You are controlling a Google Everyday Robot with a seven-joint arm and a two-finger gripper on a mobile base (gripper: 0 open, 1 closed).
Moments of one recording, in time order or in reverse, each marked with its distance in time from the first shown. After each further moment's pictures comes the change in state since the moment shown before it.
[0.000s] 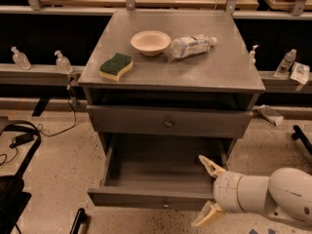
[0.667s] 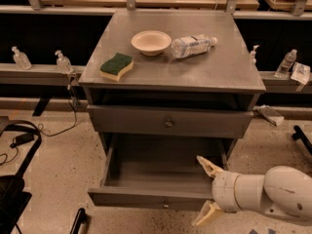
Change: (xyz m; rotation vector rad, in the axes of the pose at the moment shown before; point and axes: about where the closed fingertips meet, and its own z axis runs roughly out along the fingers) arm 0.012 0.000 0.014 -0.022 0.003 -0.035
